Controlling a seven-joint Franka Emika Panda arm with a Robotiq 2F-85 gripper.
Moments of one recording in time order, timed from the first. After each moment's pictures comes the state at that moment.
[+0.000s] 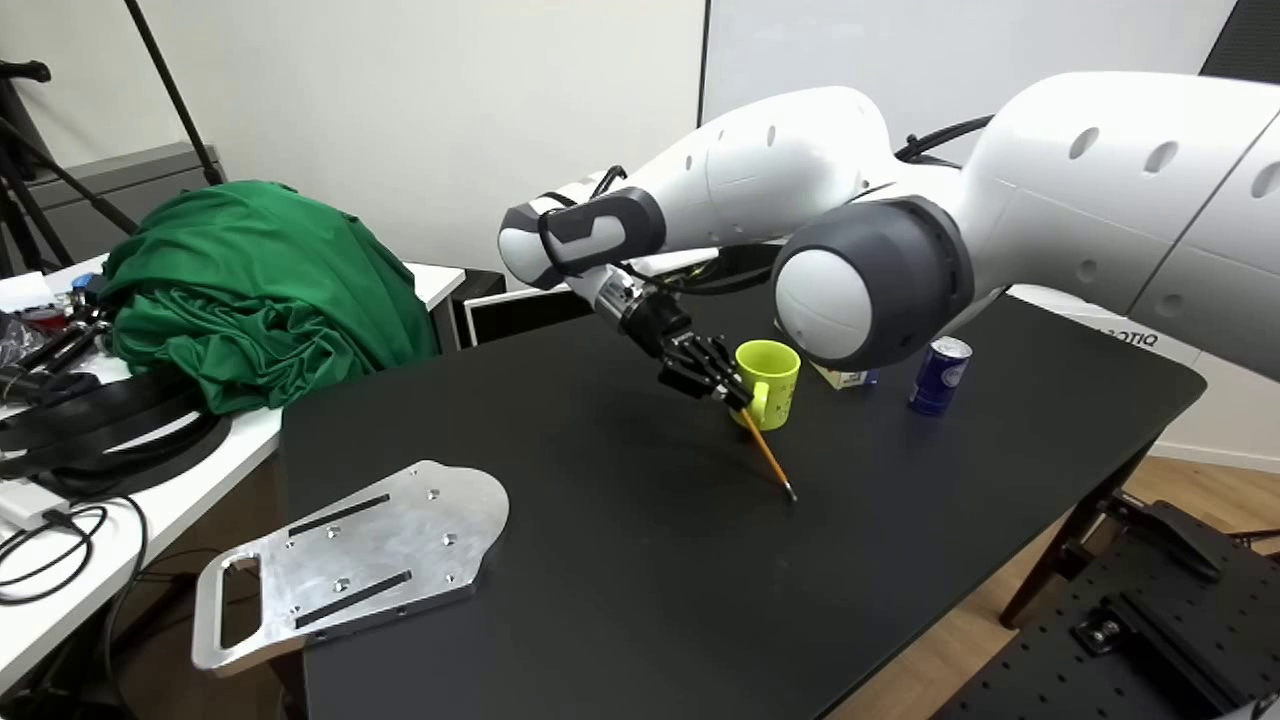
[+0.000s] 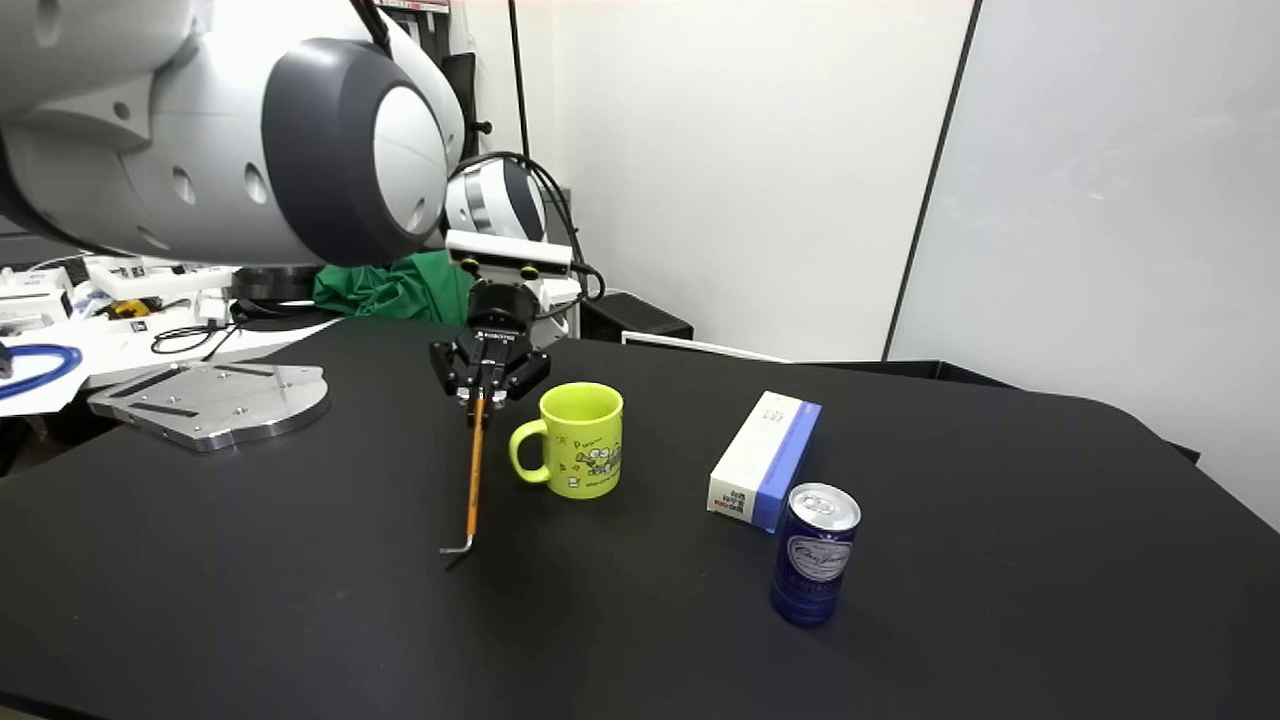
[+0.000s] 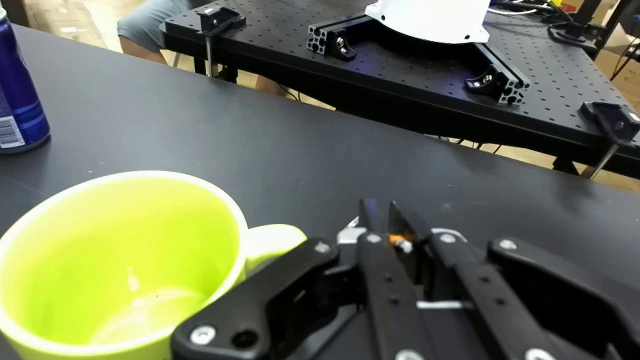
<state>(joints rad) 0.12 1.48 -0.01 -0.49 -0.18 0.77 -0.33</state>
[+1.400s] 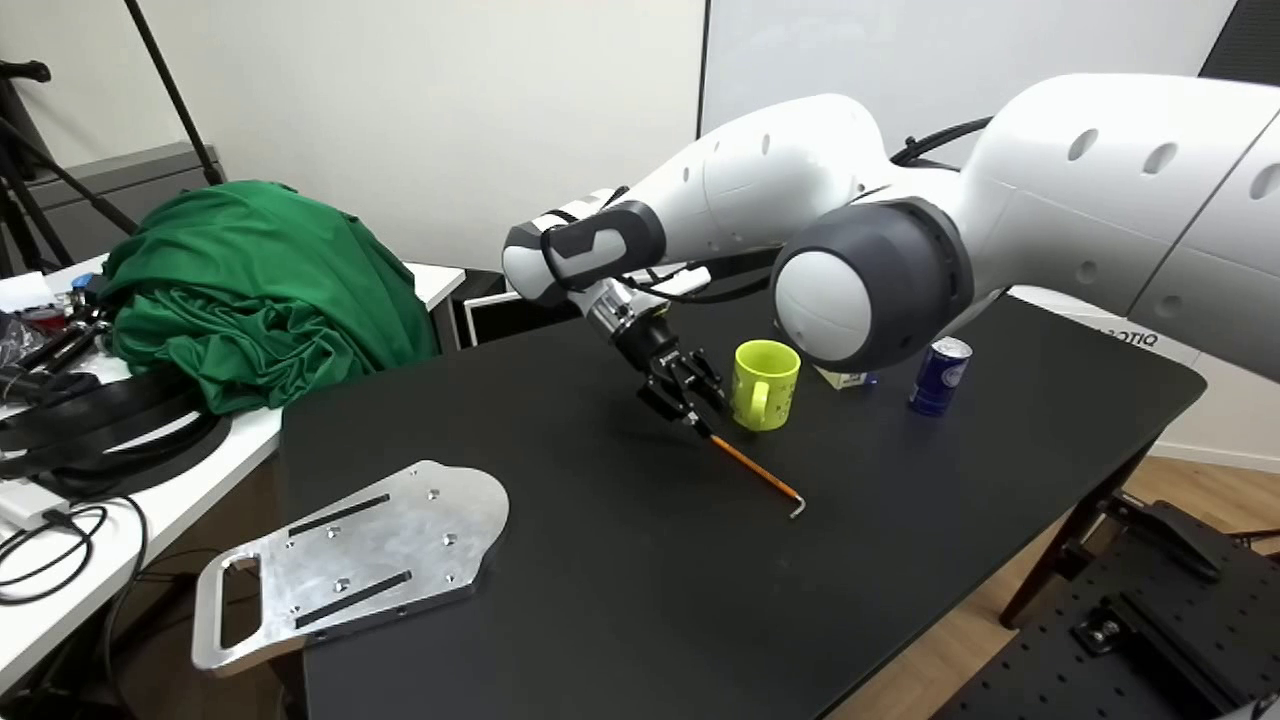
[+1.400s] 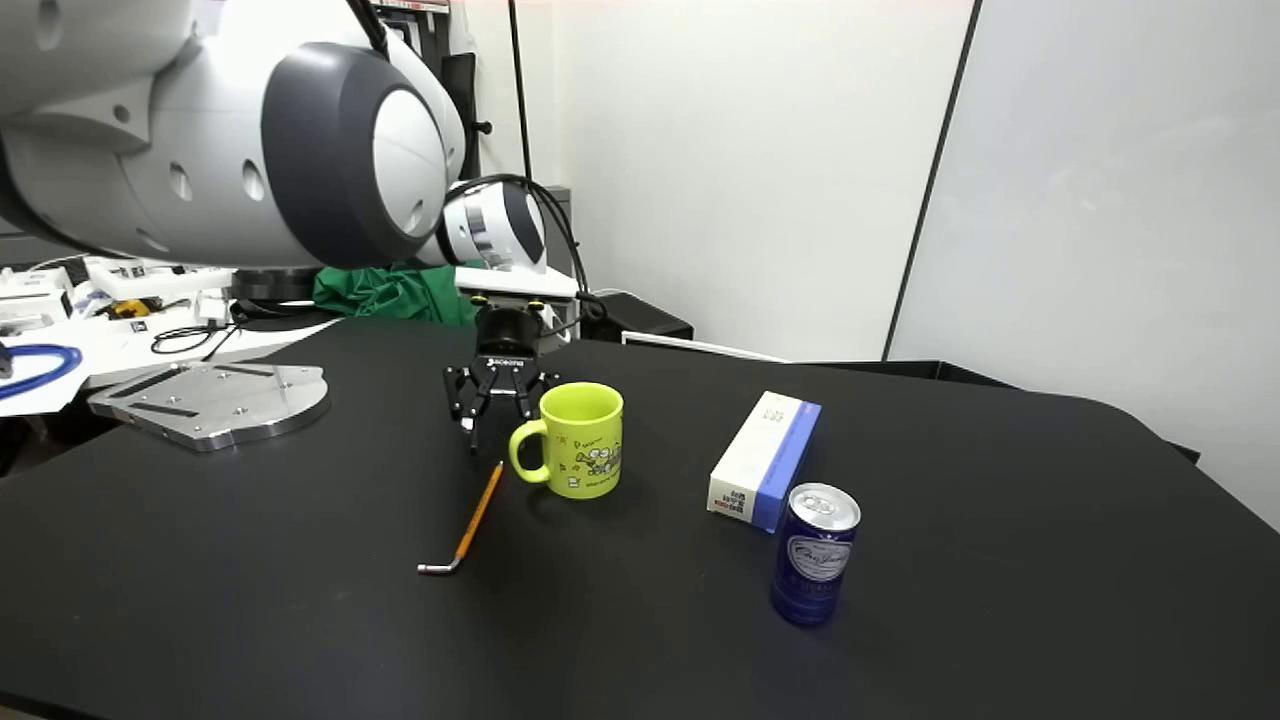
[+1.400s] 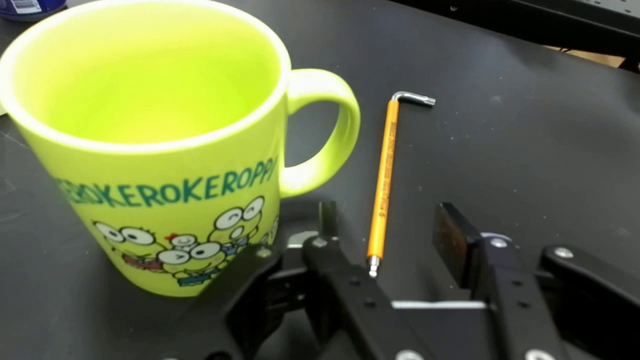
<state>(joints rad) 0.12 1.48 -0.01 -0.54 -0.18 1.02 -0.33</state>
